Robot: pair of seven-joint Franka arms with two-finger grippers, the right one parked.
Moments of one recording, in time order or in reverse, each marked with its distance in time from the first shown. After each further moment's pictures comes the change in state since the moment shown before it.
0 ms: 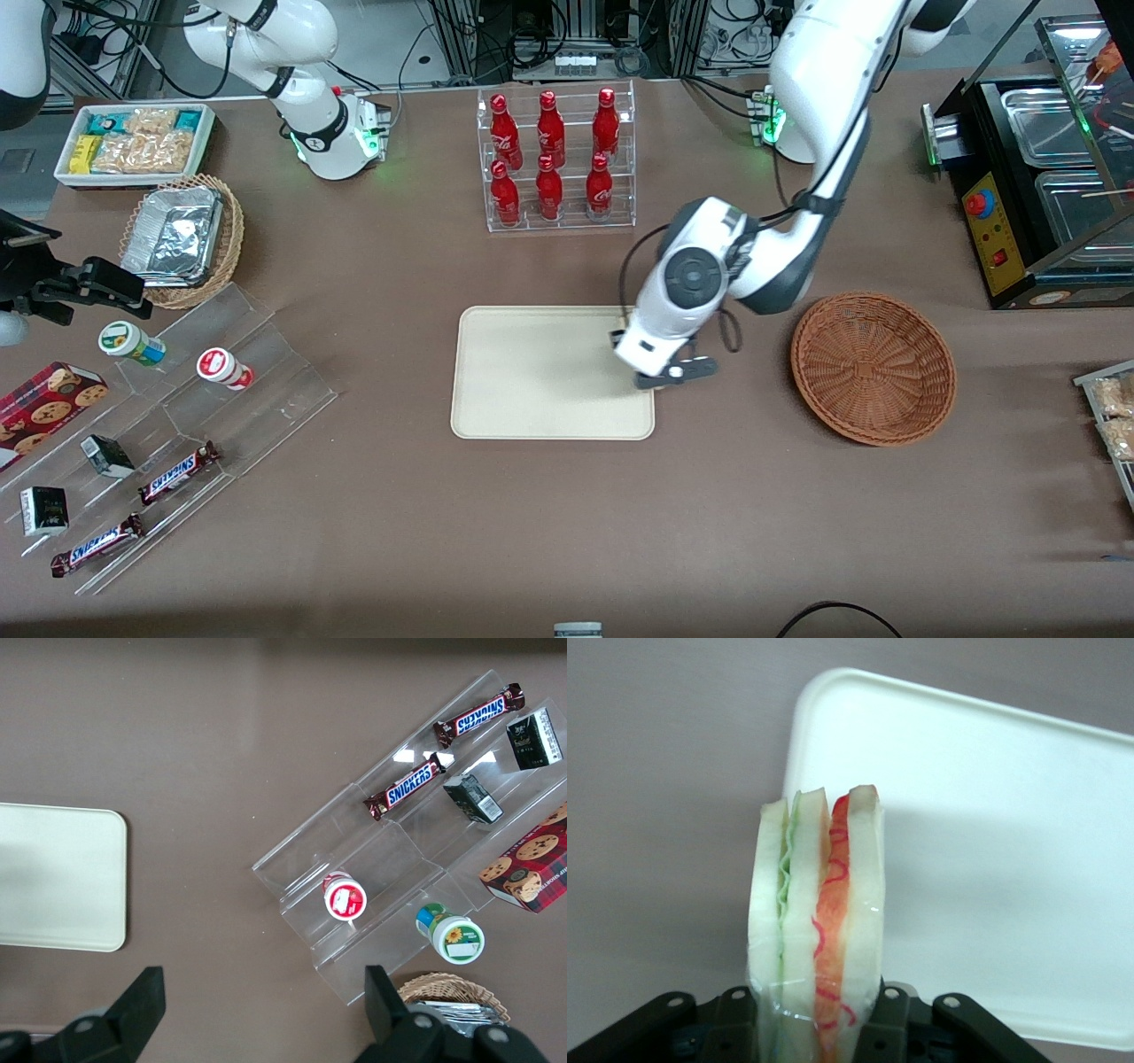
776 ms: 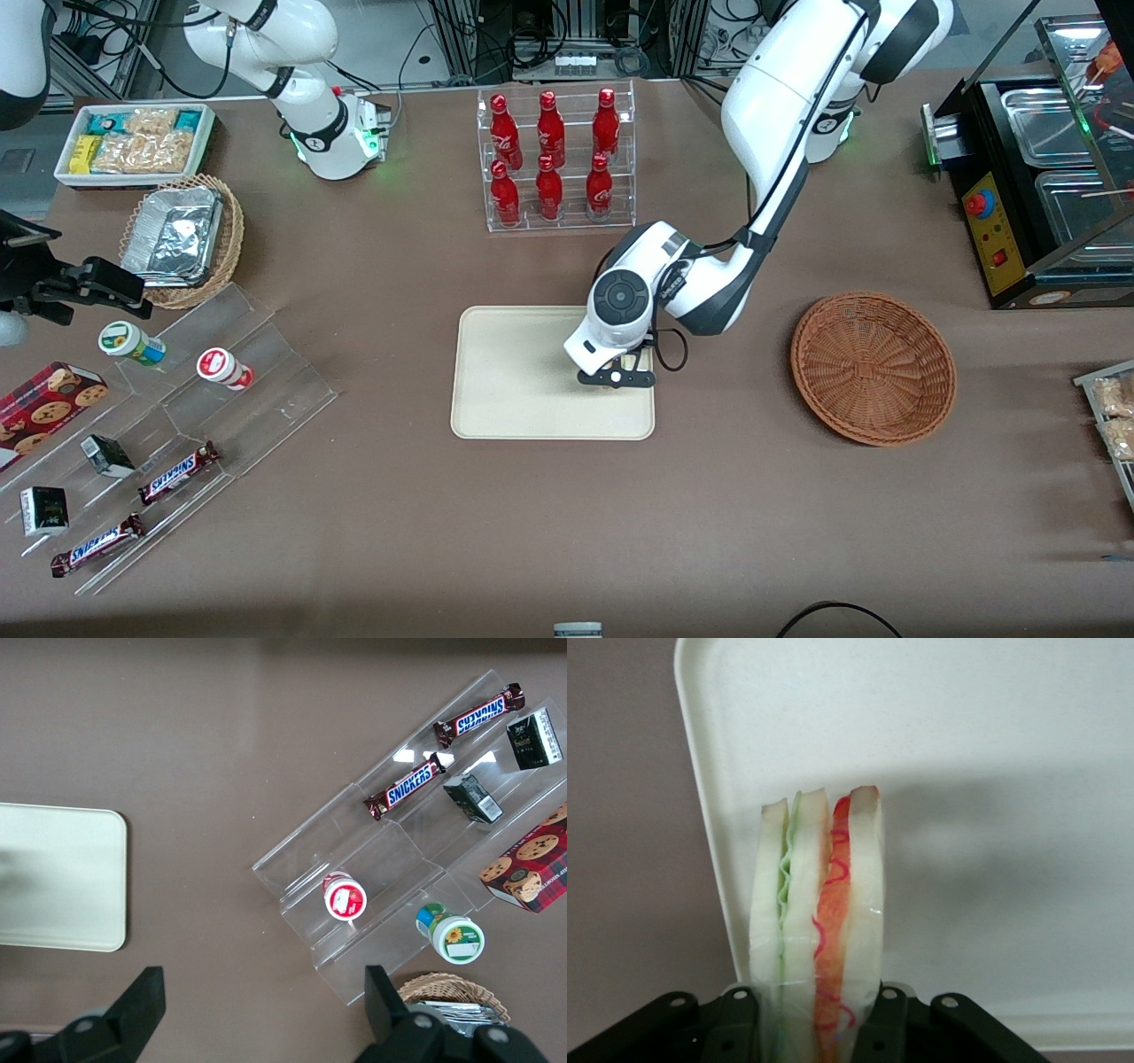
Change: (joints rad) arm -0.050 0.151 -0.008 0.101 0.132 -0.047 0.124
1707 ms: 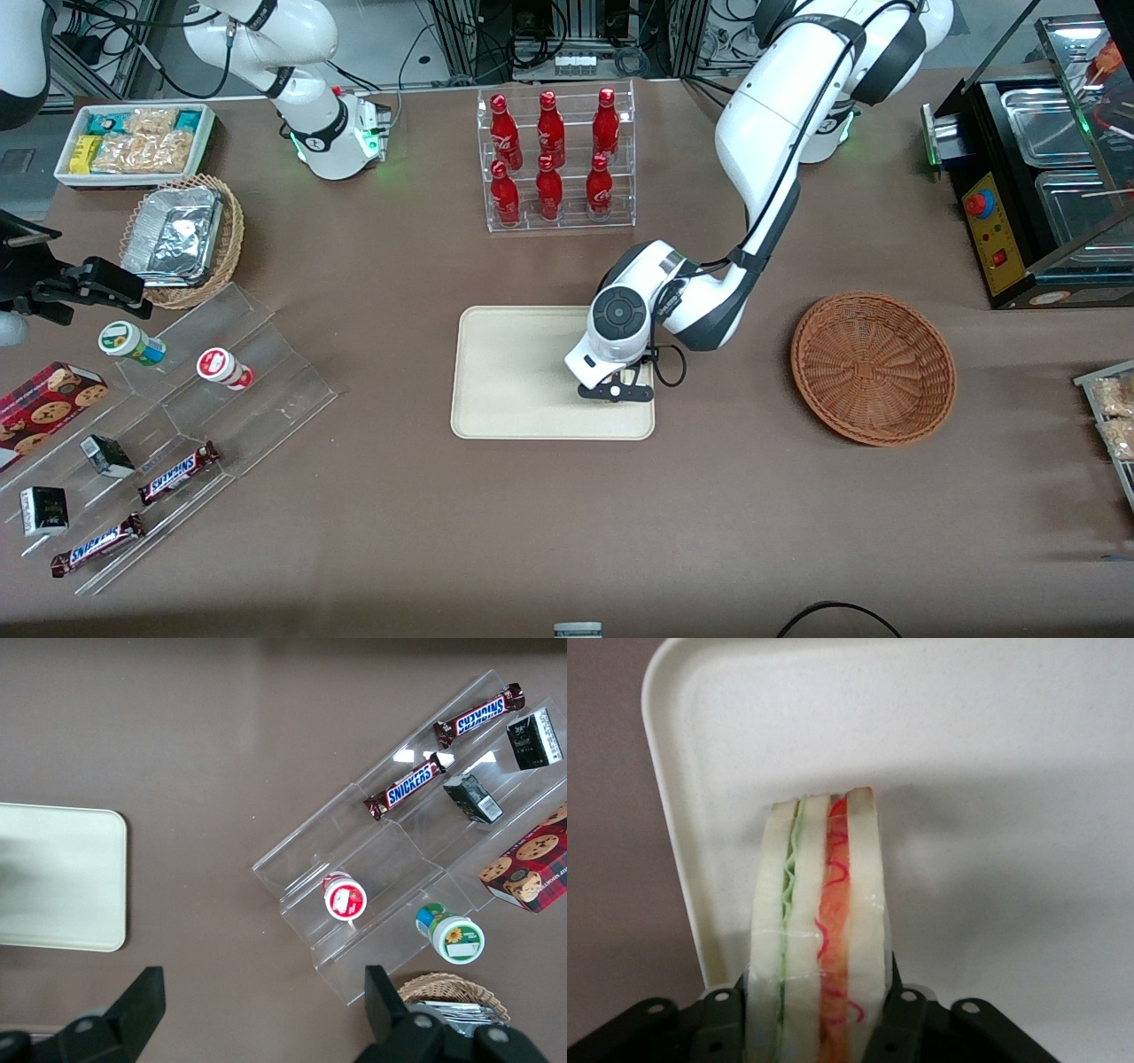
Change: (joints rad) arm 0.003 0.069 0.004 0.057 0.007 0.052 0.002
